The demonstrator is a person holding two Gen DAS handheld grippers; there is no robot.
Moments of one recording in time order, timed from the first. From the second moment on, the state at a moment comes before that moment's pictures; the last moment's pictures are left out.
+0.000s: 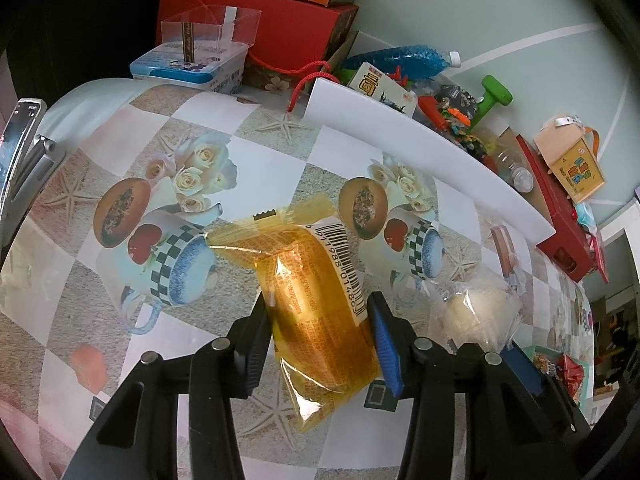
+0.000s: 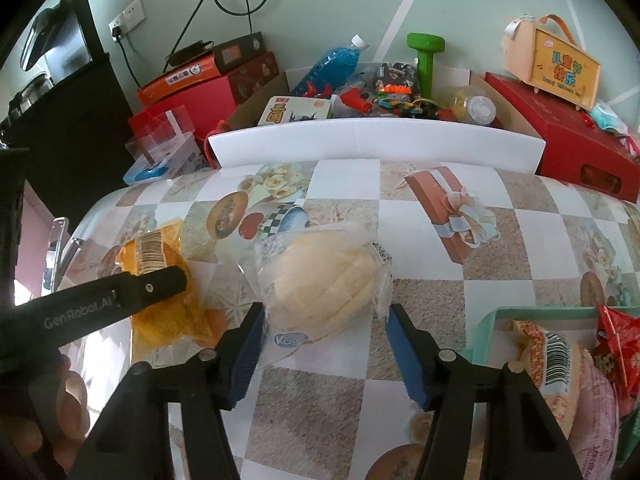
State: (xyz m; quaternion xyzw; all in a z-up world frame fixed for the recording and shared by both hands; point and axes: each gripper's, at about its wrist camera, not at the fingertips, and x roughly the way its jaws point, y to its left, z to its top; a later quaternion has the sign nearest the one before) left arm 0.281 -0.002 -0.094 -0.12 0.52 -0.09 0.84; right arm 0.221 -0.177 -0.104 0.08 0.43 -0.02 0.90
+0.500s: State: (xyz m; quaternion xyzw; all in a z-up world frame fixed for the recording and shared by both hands) left arm 0.272 0.008 -0.084 -0.13 0.53 -0.09 0.83; right arm 0.209 -0.170 -0.088 0.07 0.44 -0.01 0.90
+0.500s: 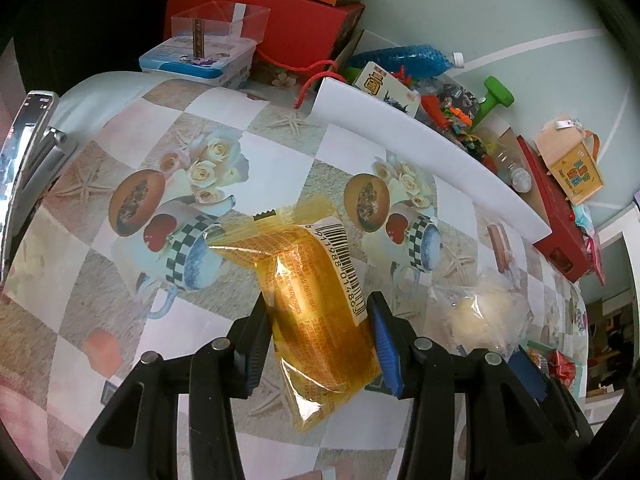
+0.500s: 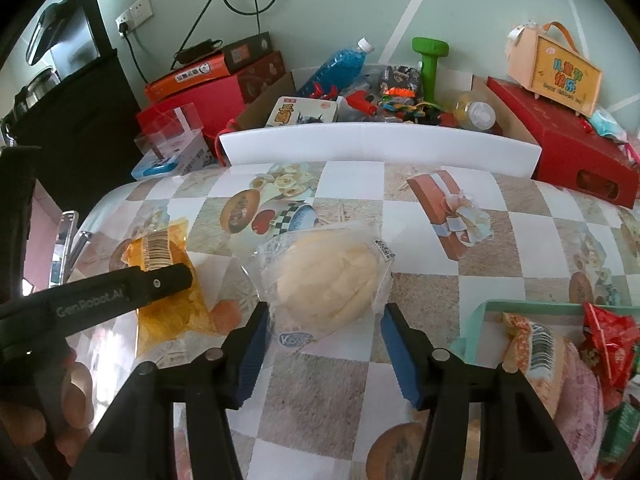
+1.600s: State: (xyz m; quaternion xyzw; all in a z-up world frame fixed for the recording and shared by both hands) left arm 0.206 -0.002 0.008 -0.11 0.48 -0.14 0.86; right arm 0.121 -0.185 -0.023 0.09 0.40 -0.07 0.91
